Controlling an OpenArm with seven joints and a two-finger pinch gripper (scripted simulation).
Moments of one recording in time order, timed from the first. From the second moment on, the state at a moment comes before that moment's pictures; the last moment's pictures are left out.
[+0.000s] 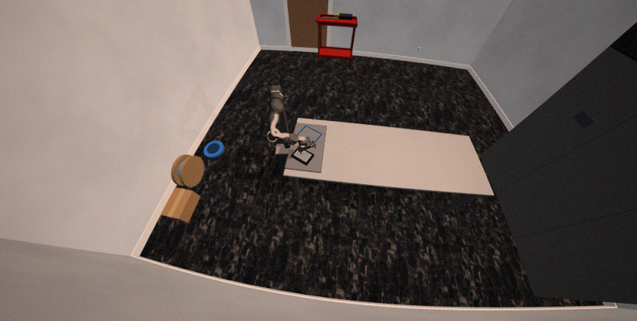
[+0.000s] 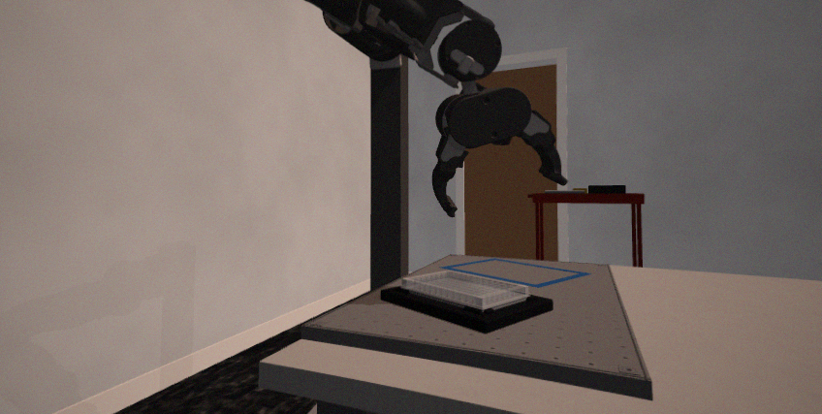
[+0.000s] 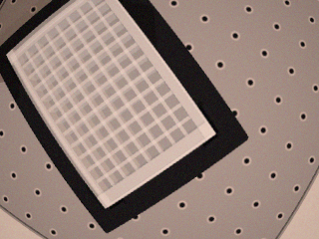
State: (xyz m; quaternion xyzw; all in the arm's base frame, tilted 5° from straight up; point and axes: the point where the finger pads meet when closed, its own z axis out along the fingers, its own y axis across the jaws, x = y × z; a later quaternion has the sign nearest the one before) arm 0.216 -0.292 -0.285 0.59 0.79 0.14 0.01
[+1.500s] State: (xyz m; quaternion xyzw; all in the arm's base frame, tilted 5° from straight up) arm 0.168 -0.285 -0.310 0.30 0.95 -0.04 0.00
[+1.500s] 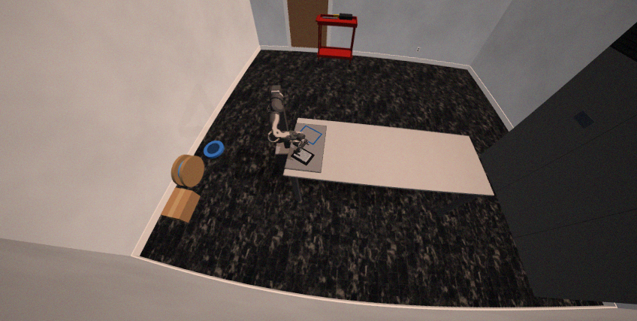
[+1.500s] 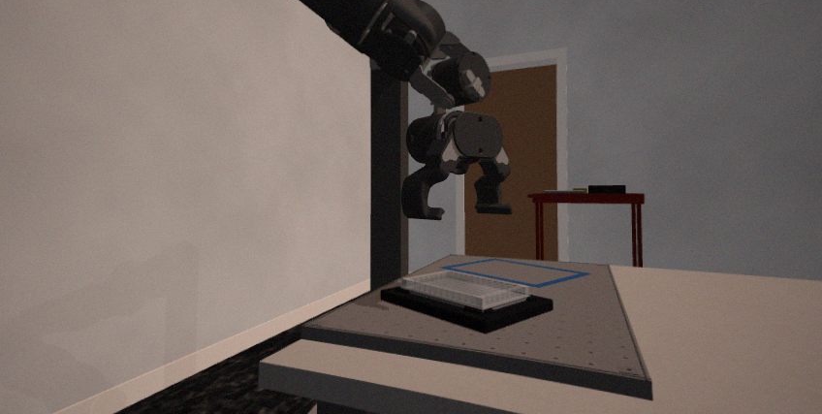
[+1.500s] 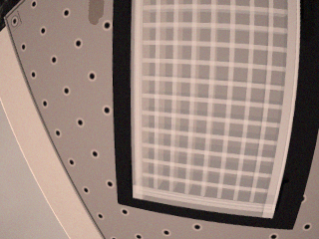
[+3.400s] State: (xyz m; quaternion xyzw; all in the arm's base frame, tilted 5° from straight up) arm 0.168 -0.291 -0.376 0.30 0.95 -0.04 0.00
